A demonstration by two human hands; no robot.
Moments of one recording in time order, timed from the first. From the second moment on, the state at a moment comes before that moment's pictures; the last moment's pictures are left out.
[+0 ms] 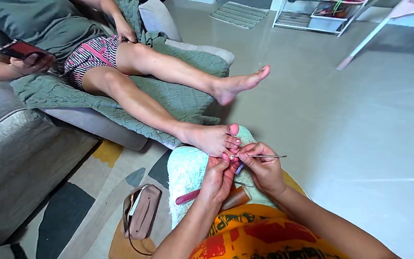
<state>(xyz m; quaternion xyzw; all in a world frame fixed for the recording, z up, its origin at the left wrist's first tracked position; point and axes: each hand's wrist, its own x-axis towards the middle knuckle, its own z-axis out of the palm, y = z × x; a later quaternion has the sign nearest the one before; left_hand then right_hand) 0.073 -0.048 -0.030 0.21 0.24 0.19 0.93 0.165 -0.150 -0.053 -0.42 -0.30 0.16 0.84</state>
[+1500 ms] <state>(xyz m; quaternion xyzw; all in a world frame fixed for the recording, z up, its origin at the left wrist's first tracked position) 0.074 -0.046 -0.028 0.22 0.24 0.17 0.93 0.164 -0.154 -0.047 -0.44 -0.26 0.19 0.84</state>
